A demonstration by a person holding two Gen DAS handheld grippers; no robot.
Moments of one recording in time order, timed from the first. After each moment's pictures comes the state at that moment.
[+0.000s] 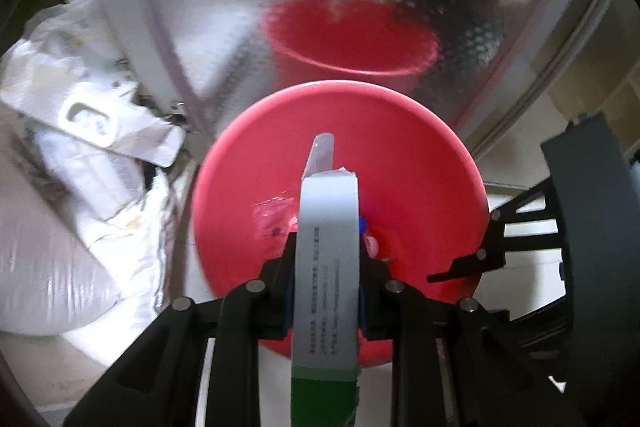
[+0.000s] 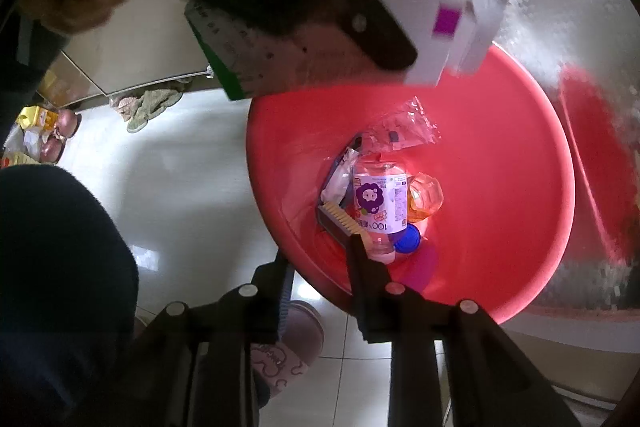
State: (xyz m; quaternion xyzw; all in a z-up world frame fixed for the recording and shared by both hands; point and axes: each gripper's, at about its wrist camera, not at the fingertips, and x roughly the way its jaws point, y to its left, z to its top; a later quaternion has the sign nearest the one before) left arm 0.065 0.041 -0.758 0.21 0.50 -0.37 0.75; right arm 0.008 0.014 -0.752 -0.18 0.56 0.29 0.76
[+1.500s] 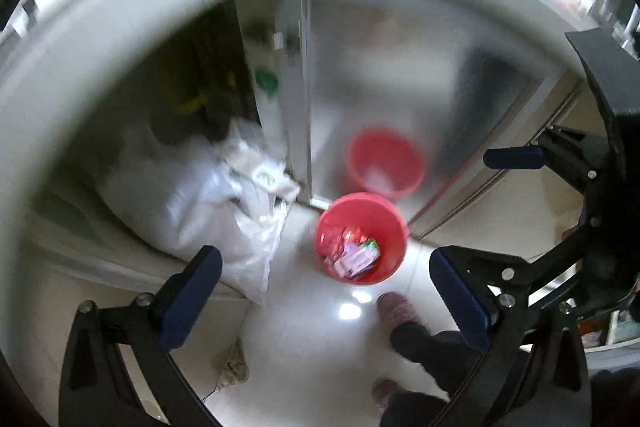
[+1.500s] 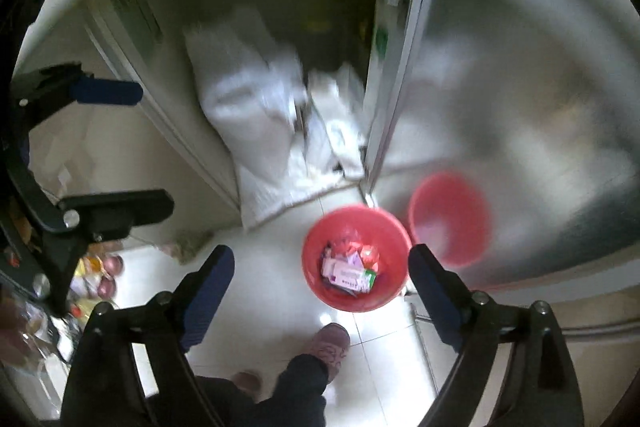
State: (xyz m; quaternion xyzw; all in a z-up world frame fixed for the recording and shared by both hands) left arm 0.006 0.140 -0.326 0.13 0.49 -0.25 0.83; right arm -0.003 0.022 -0.335 -0.06 0.52 0.15 0.84
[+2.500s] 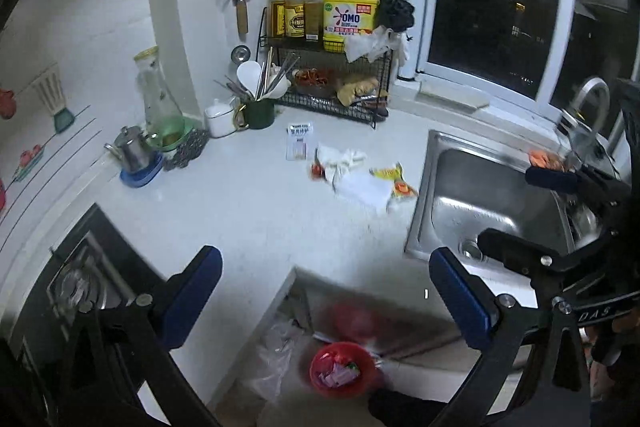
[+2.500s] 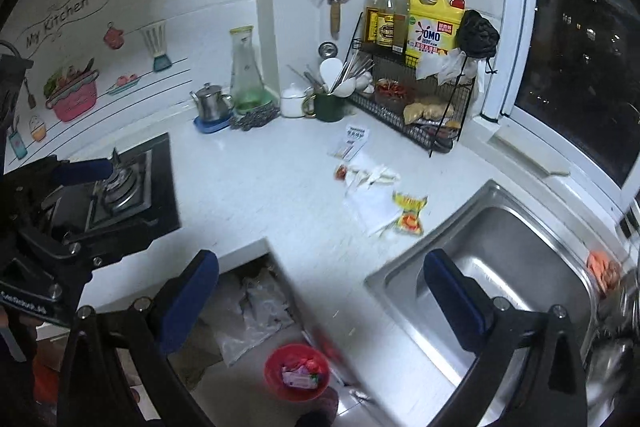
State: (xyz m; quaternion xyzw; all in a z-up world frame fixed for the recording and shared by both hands) left arm 0.111 0.047 -0.011 0.10 0.36 -0.25 0.89; right arm 0.059 -0.097 -0.015 0.01 0.38 0.02 0.92
